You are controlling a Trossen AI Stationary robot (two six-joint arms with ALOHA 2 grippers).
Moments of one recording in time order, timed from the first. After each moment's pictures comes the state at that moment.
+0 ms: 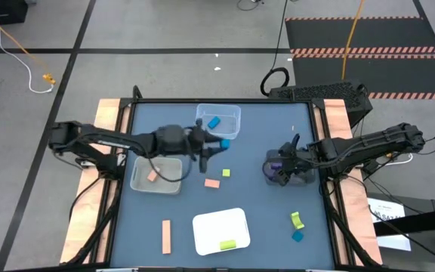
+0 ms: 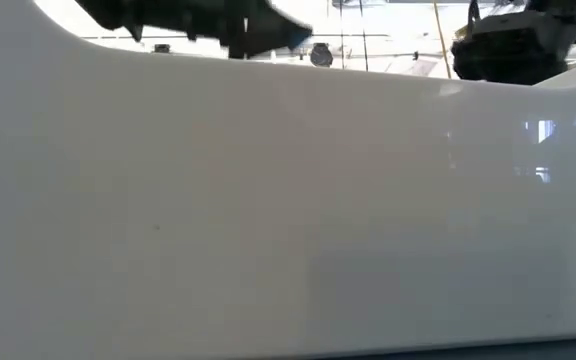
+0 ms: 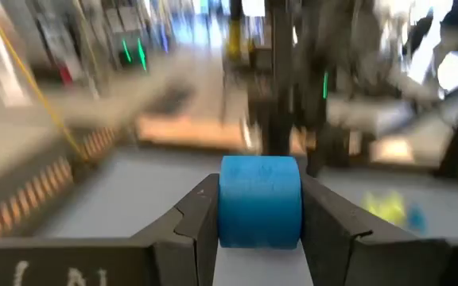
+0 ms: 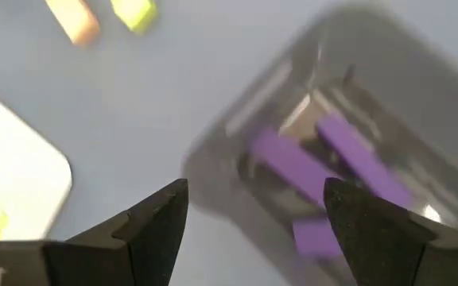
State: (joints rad) left arm 0.05 1.43 0.86 0.48 -0.05 -0.03; right arm 0.16 1.01 0.73 -0.85 0.13 1.01
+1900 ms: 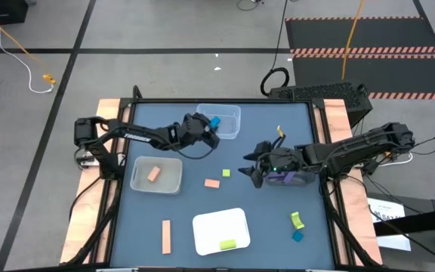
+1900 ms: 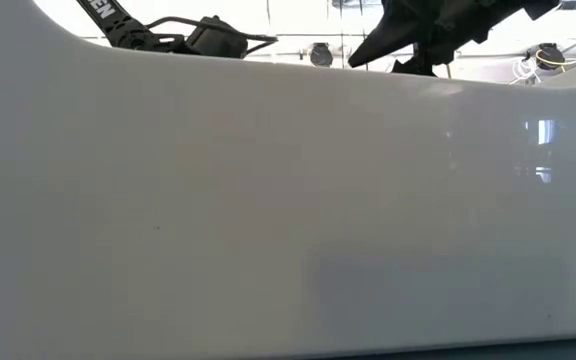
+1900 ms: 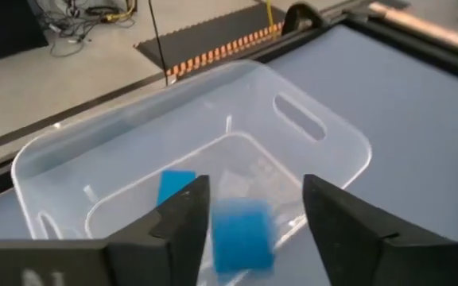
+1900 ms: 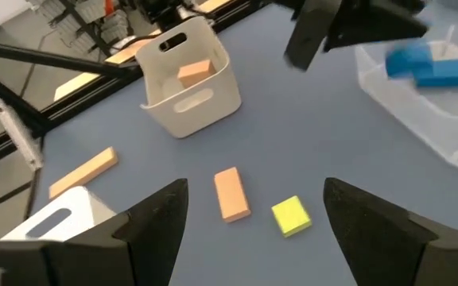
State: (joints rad) left arm 0.24 1.69 0.86 0.33 -0.44 -0.35; right arm 0.16 1.21 0.73 -0.05 0.27 0.60
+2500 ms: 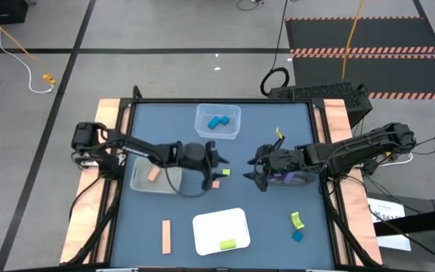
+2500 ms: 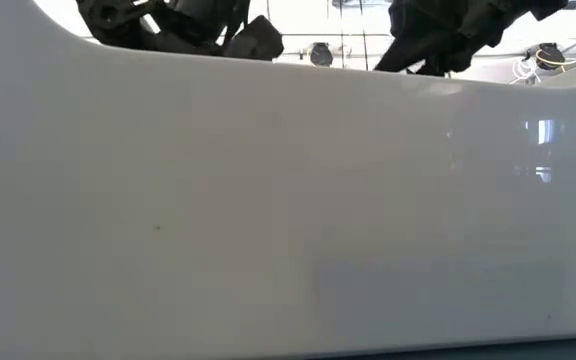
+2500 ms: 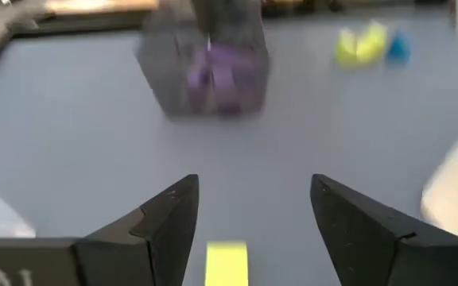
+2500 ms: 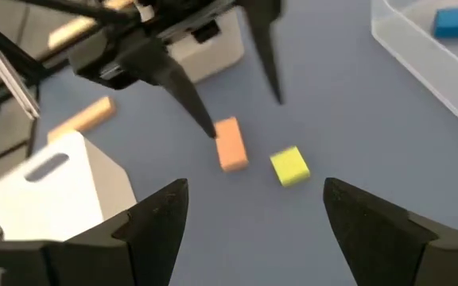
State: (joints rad) left arm -0.01 1.69 0.86 0.36 0.05 0.08; right arm 0.16 1.20 0.73 -0.18 0.18 0.59
